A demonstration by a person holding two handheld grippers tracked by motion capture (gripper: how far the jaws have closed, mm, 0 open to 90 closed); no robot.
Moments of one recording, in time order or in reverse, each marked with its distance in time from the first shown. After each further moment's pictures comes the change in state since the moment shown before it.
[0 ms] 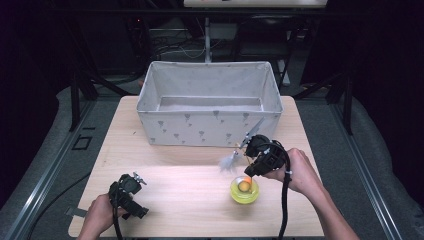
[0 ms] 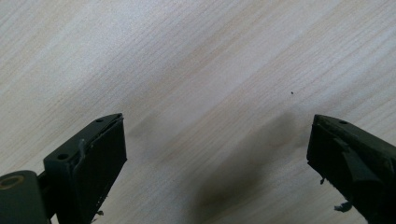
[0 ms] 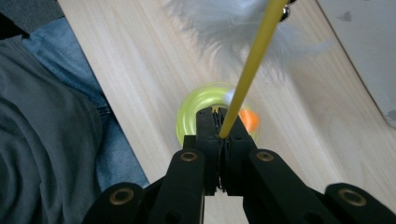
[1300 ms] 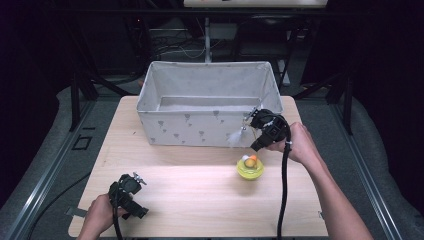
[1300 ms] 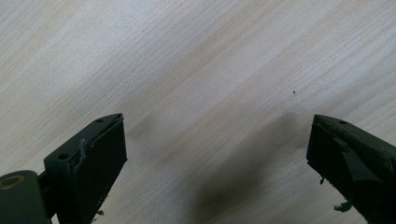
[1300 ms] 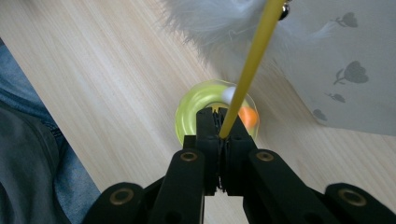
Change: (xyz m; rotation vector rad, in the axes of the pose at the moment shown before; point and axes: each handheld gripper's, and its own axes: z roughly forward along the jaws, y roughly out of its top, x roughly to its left) left arm 0.001 0.000 0.001 0.003 0.002 0.002; right arm -0.067 0.023 -0.008 0.021 -0.057 0.085
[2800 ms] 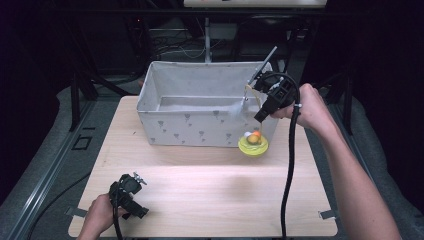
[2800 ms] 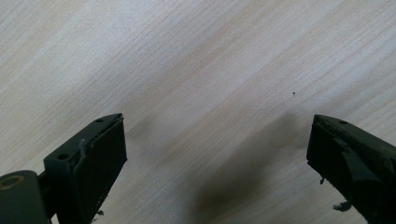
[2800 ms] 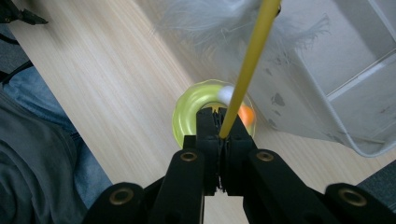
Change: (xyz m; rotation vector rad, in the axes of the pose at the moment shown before) left arm 0.000 0.000 0.000 -0.001 -0.005 0.002; right arm -0.011 0.043 -0.087 -0.007 -0.030 0.001
